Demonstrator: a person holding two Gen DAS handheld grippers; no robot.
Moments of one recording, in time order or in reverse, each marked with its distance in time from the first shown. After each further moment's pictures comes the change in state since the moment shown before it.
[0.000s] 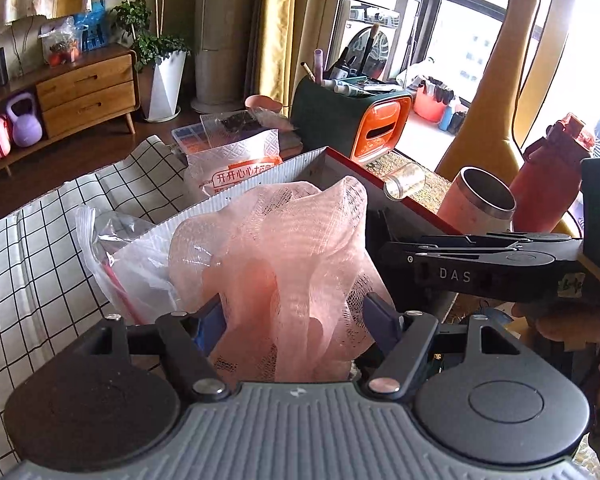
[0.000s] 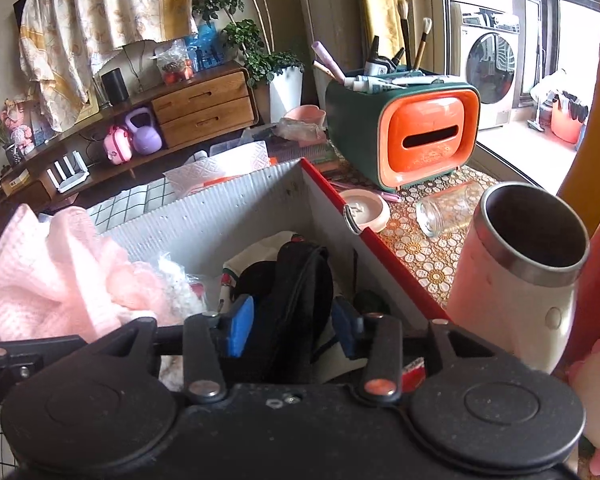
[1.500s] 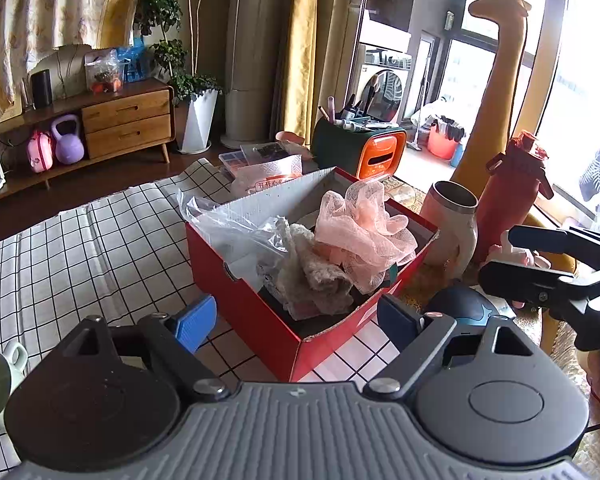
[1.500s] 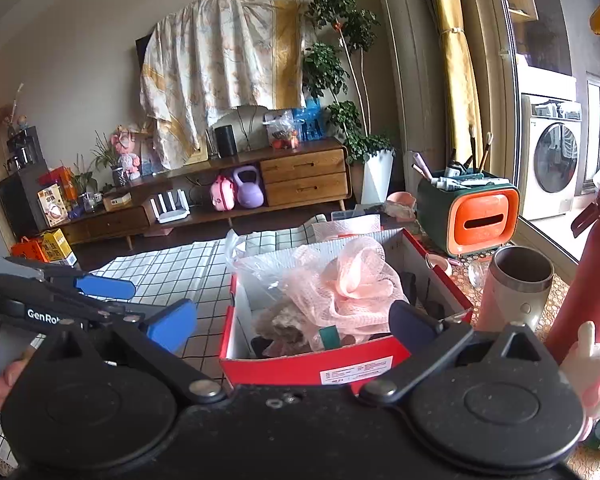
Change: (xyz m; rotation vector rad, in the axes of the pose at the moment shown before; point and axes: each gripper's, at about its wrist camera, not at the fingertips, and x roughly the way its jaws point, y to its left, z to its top) left arm -0.131 -0.004 -0.071 -0.026 -0.133 0.063; right arm -0.174 0.047 -0.061 -0.156 -0.240 0.232
